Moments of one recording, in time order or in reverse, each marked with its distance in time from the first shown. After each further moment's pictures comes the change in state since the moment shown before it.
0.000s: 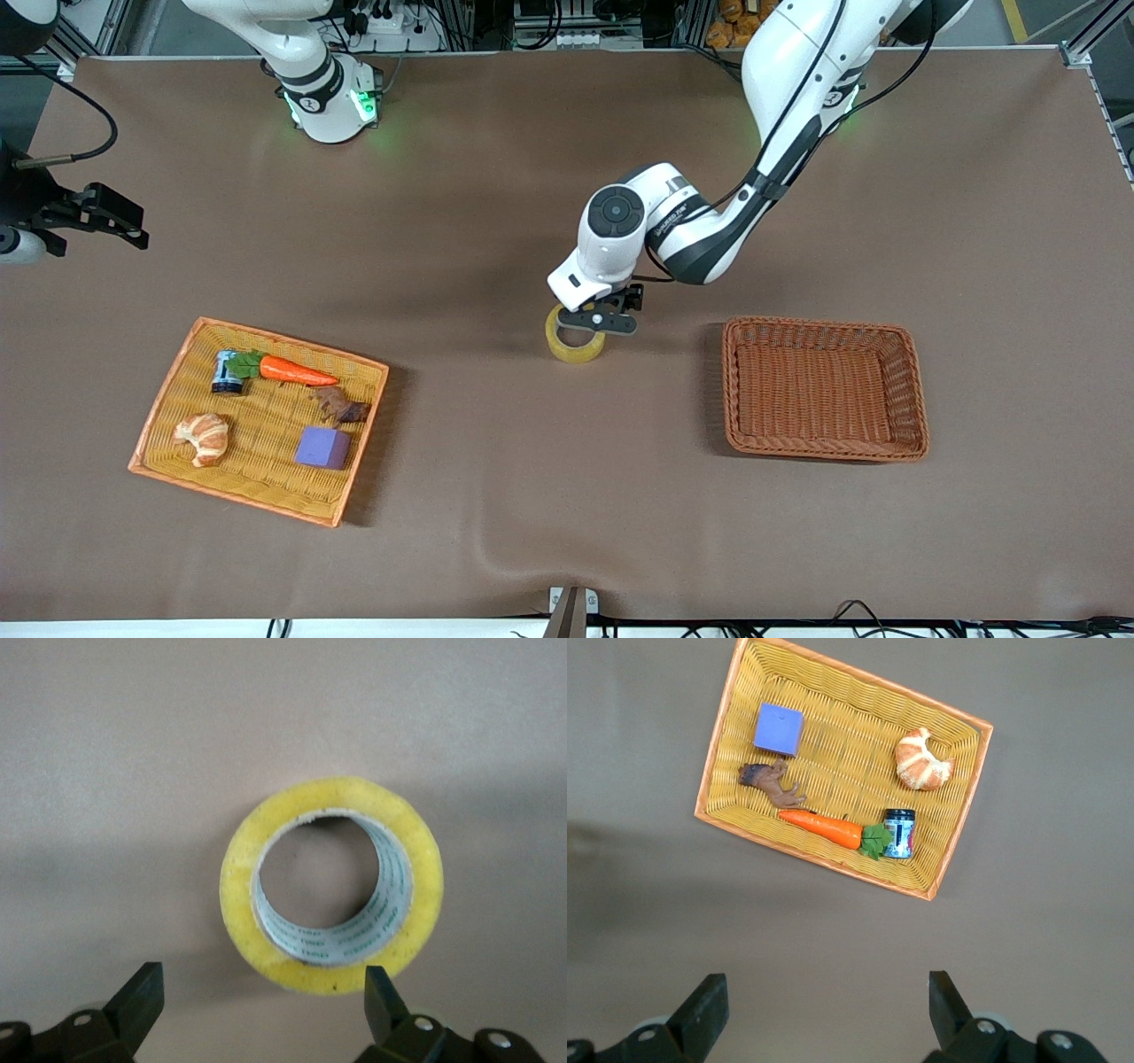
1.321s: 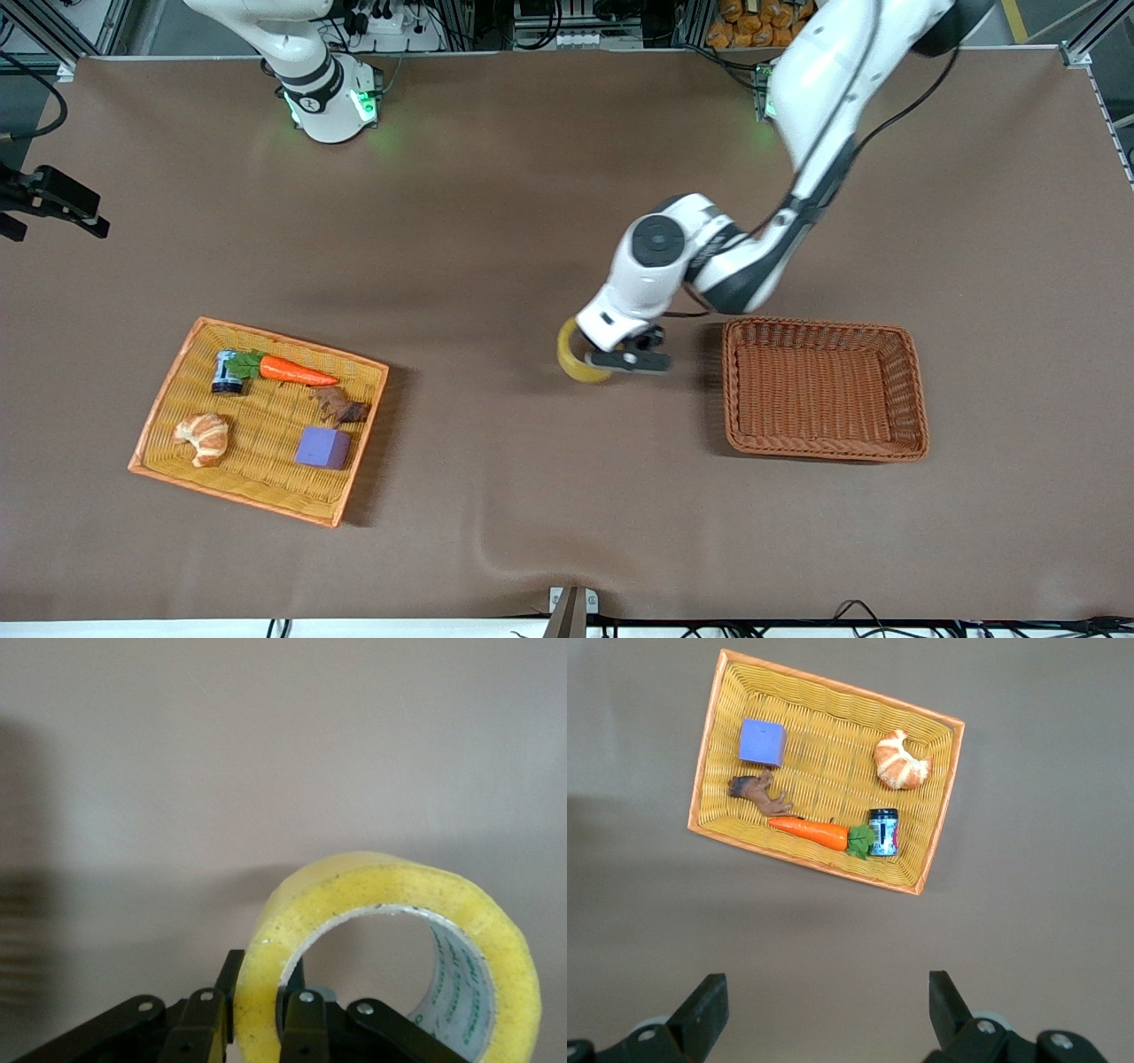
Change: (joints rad) left arm 0.173 -0.059 -0.007 0.040 0.057 0.053 0.021; right arm -0.043 -0.029 -0.030 0.018 0.026 -0.022 -0.001
